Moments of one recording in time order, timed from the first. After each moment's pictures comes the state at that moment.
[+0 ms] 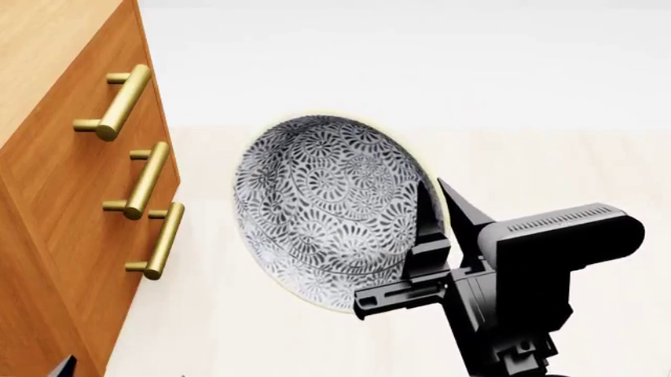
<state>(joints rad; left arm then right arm) 0.13 -0.42 0.49 0.49 -0.23 0.03 -0.45 0.52 0.63 -0.51 -0.21 0.74 0.13 0.27</state>
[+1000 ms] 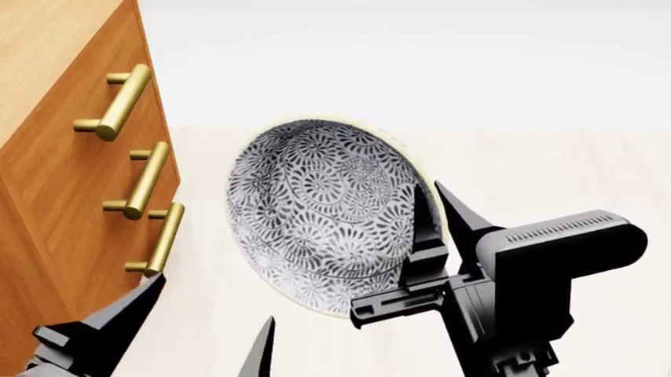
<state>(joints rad) -0.20 -0.36 0.54 0.75 -0.44 -0.50 -0.40 0.50 0.64 -0.51 -0.26 0.73 0.12 0.28</state>
